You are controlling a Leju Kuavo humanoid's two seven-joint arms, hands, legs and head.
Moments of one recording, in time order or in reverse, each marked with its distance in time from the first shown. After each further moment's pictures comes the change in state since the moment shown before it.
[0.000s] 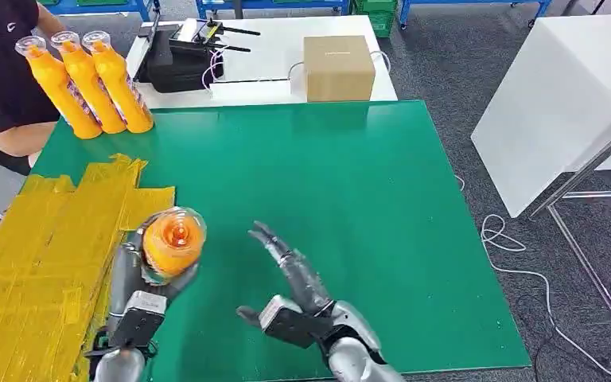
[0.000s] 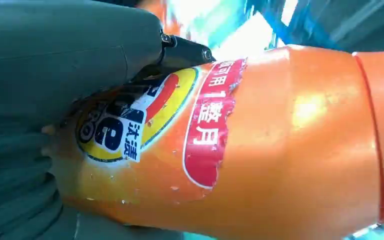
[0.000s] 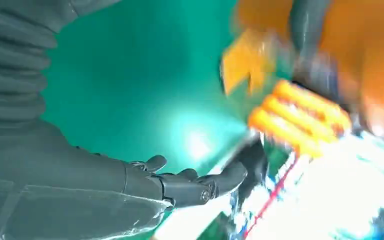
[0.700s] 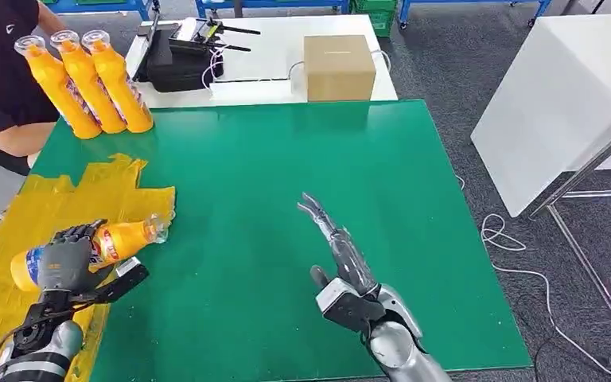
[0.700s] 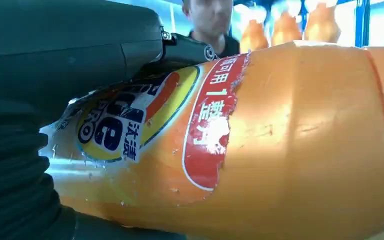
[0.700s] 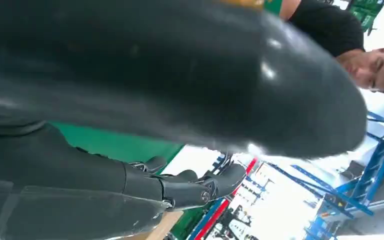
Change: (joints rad) left arm -0.264 0.329 0.163 0.619 -0.626 0.199 0.288; right arm 0.008 -0.101 -0.092 -0.137 -0.075 0.020 -0.053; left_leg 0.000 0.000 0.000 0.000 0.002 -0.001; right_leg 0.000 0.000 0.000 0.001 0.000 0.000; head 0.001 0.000
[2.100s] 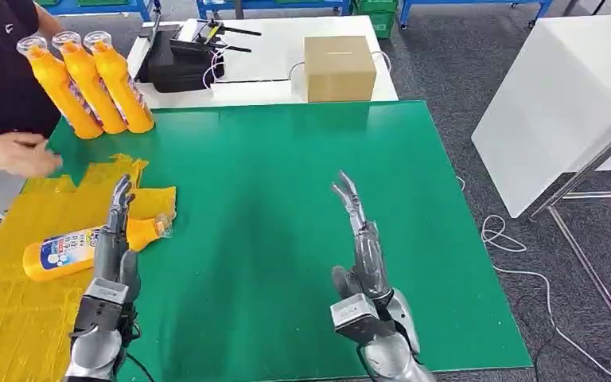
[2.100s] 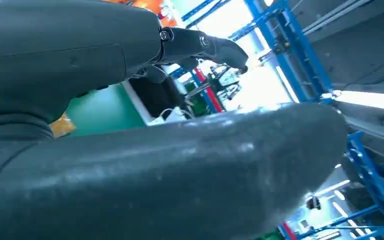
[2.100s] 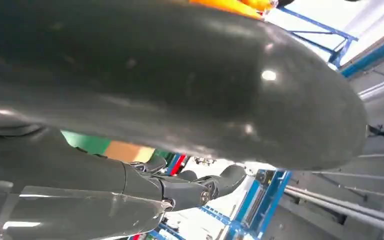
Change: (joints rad) left arm 0.196 -0.278 -0.150 -0.619 0.871 -0.394 -0.367; right arm 0.072 0.104 -0.073 -0.105 0.076 -0.224 -0.122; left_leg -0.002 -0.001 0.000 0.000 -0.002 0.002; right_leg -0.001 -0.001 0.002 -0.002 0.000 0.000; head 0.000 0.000
